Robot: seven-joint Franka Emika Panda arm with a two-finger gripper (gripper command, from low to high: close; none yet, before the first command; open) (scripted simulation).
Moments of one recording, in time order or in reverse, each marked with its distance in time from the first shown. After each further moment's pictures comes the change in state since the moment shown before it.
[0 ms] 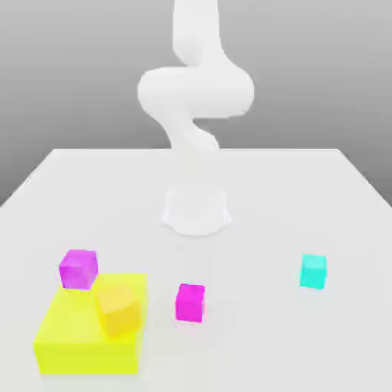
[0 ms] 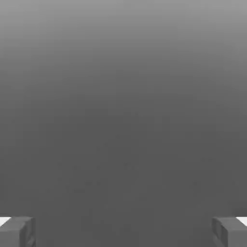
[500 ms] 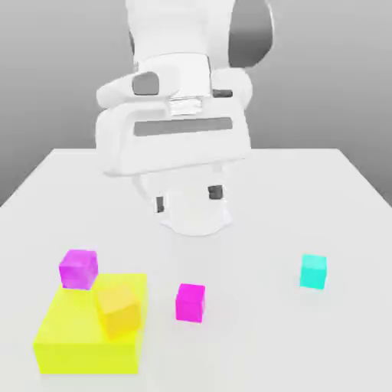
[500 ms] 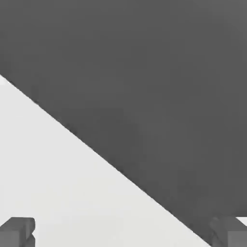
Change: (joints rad) arm 0.257 0.421 -0.287 -0.347 0.015 0.321 -0.786
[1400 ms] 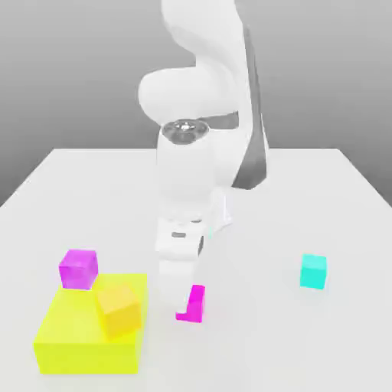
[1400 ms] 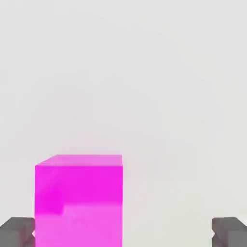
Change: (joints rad) arm 0.027 0.411 0.023 -0.177 0.166 0.324 -0.687
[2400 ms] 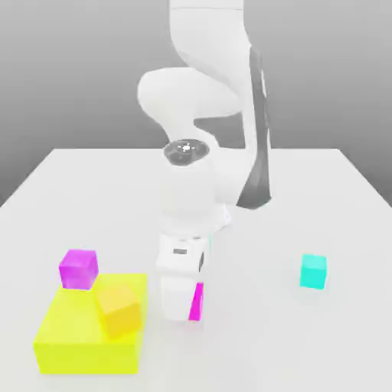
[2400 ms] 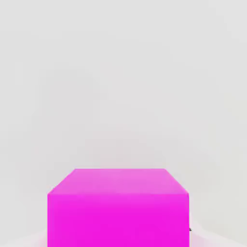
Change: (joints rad) arm -0.107 0.064 0.135 0.008 0.100 0.053 -0.072
